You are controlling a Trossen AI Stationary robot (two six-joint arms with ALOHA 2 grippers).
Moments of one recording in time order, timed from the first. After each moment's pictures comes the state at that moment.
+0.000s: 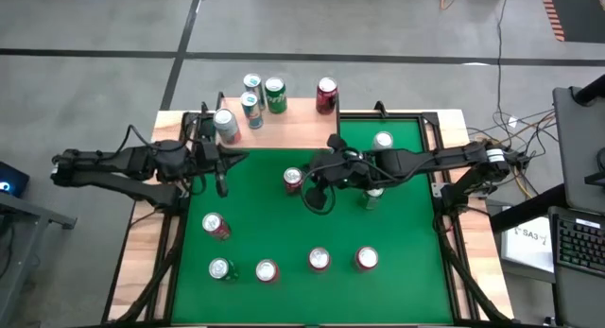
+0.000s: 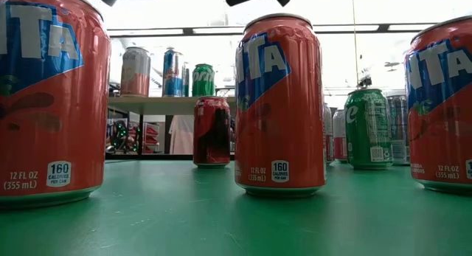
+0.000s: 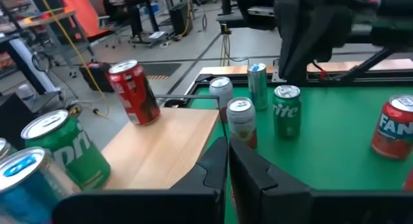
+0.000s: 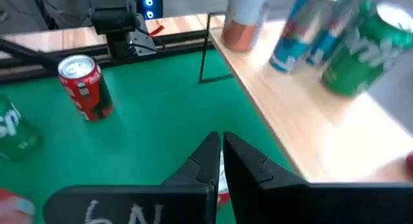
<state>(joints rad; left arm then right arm) -0.08 0.75 0.86 -0.35 -0.44 0.08 0.11 1.64 1.59 -0.55 0.43 0.22</state>
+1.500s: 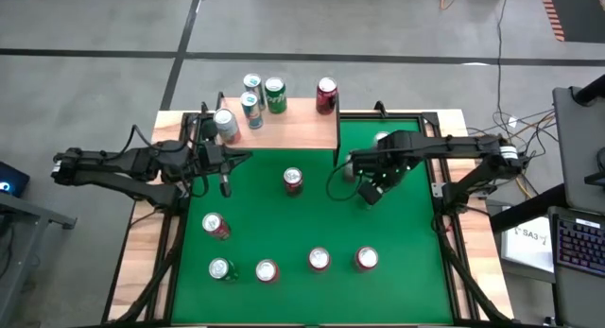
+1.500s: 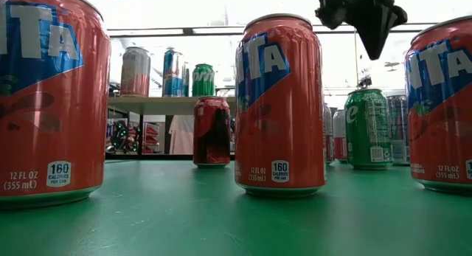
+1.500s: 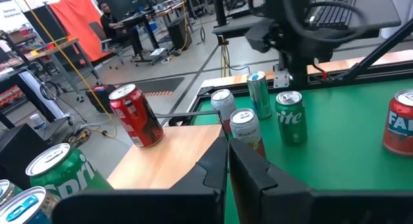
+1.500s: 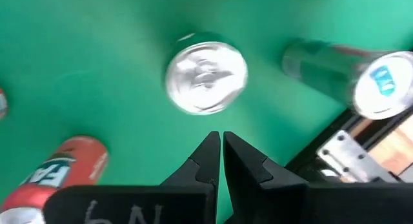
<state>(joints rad) -0.09 0.79 0.86 -0.27 -0.44 0.20 -0.05 1.53 1.49 -1.56 0.01 0.82</state>
